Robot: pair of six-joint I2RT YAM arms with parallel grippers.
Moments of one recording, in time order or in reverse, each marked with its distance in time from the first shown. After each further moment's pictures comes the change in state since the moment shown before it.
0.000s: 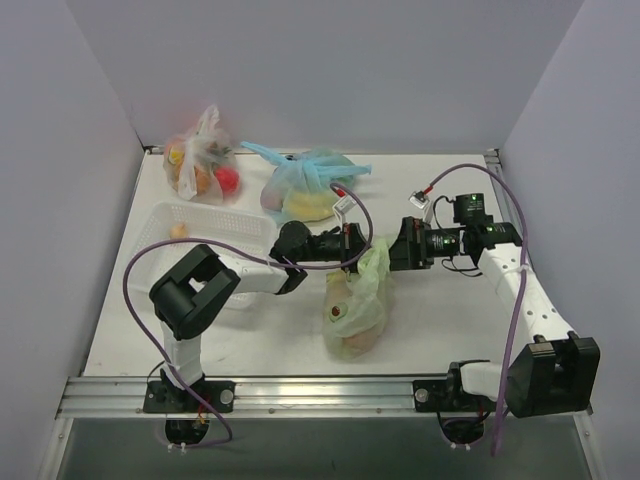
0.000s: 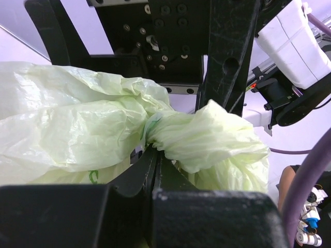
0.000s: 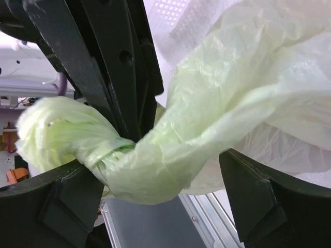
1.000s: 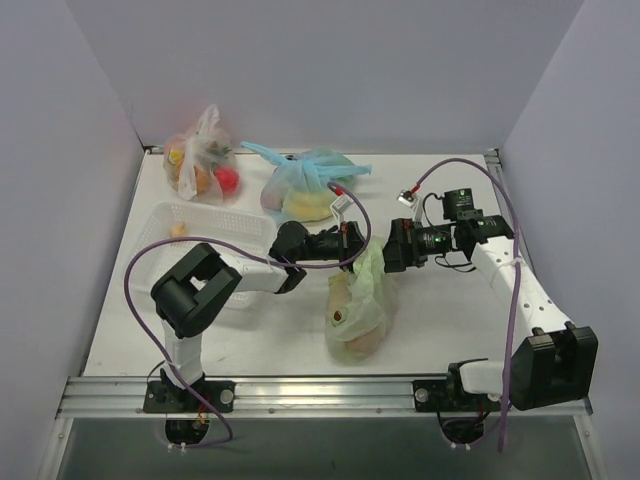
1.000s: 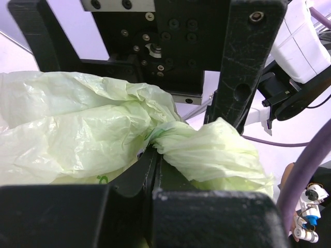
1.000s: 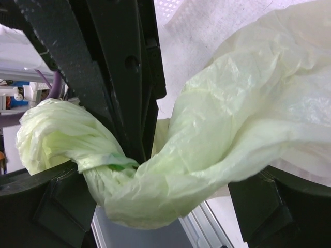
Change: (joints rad) left arm 0.011 0.014 -0.002 0.049 0.006 -0.011; right arm 0.072 0.055 0.061 -0.016 0.047 -0.063
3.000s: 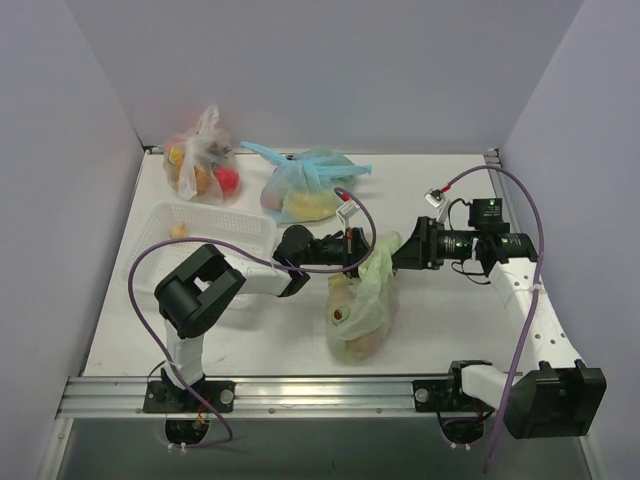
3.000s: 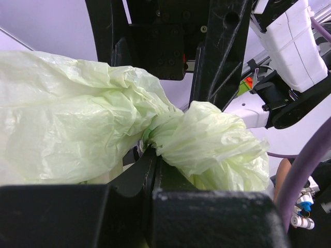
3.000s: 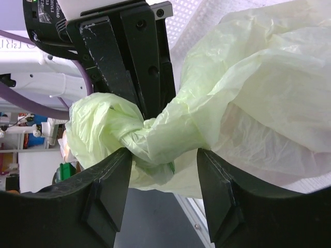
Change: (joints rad) left arm -0.035 0.013 0.000 0.000 0.010 -0.009; right arm -0.117 -0.164 -0.077 0.056 -0.043 0.143
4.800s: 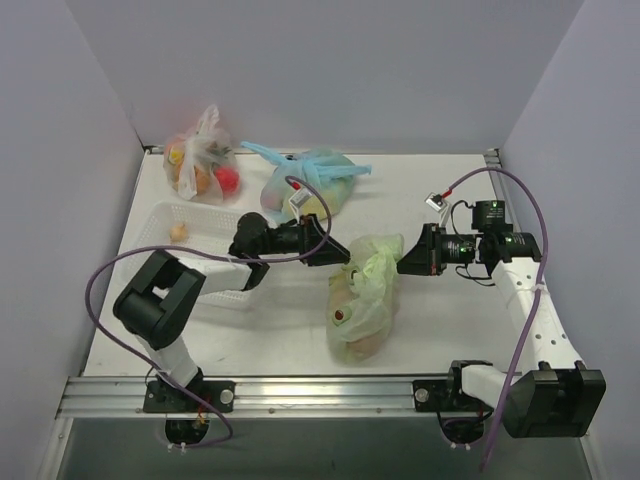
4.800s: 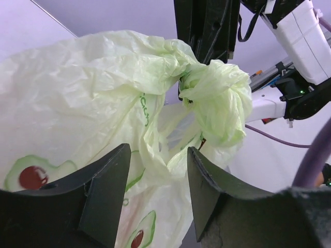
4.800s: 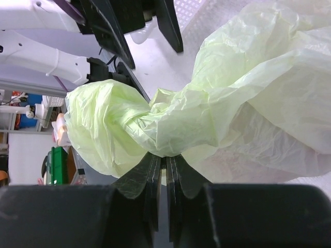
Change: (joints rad) left arm 0.207 -0.154 -0.175 -0.060 0.116 0.074; right arm -0.045 -0.006 0.014 -0.135 -0.064 -0.185
